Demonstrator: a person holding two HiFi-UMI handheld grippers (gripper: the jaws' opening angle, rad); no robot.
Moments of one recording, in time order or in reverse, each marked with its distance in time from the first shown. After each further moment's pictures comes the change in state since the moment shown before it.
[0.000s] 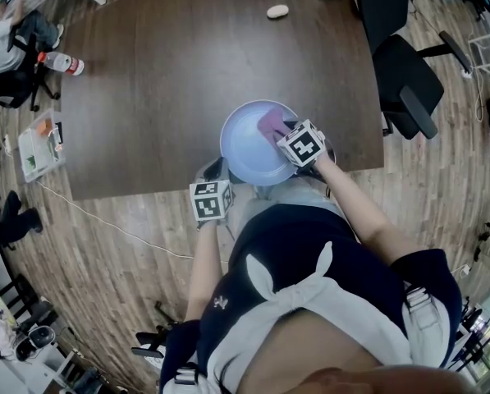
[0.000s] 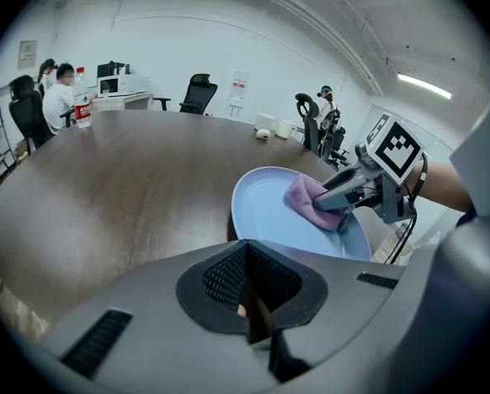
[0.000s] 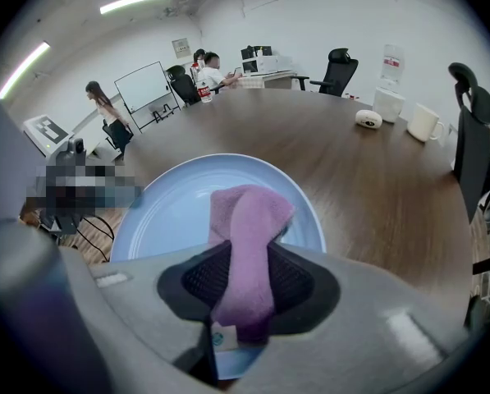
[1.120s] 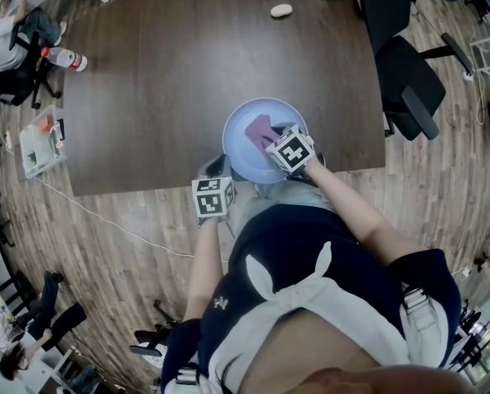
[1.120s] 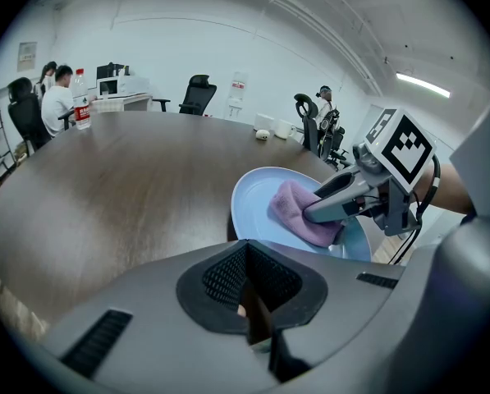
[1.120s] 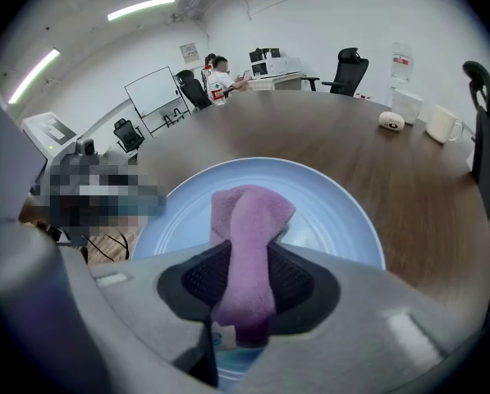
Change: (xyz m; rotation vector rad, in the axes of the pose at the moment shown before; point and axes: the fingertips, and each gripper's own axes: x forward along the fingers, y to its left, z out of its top) left arm 0.000 0.000 0.000 0.009 -0.004 -0.002; right arm 0.012 0.046 0.014 -0.015 -0.027 0.066
